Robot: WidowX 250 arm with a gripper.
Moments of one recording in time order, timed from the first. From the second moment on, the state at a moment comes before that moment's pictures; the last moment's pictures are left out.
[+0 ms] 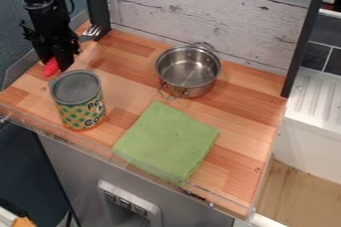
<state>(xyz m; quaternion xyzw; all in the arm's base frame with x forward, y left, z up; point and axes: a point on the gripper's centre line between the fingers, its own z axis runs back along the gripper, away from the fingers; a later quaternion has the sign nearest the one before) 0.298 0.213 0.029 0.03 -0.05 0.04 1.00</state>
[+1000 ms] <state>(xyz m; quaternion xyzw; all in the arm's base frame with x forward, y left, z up) 0.274 0.201 0.021 0.05 -0.02 0.01 1.00</state>
